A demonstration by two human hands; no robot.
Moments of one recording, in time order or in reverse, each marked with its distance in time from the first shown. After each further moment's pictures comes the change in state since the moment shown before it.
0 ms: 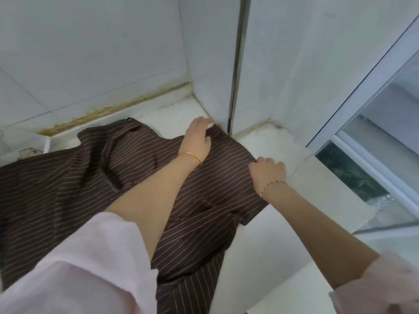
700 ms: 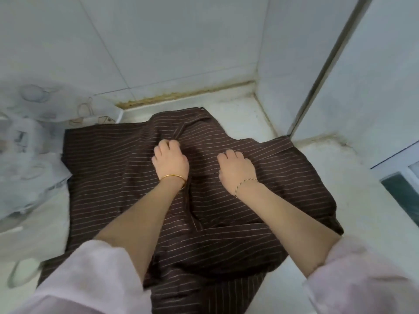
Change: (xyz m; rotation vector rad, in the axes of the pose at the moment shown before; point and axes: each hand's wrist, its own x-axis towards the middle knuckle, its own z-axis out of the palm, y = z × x) left_hand -0.105 -0.116 -0.064 0.410 0.318 -0.619; right_hand 0.027 -0.157 -0.020 0.175 0.197 -0.431
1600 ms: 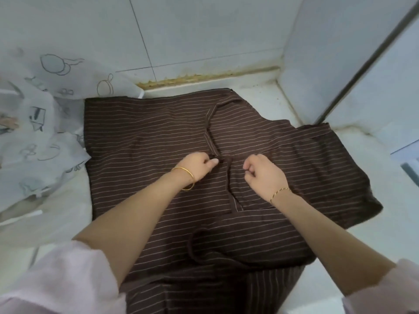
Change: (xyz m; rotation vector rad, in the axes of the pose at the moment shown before) left_hand -0.007 -0.053 -0.016 -0.199 -0.682 0.226; right_hand -0.034 -0.027 0.024 0.305 0.042 0.155
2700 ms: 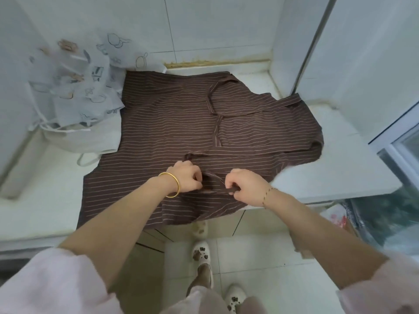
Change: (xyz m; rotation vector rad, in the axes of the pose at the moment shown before) left_hand -0.225 0.016 0.104 0.293 -0.016 -0.039; right_hand -0.217 0.015 0.000 -0.059 -0.356 -0.444
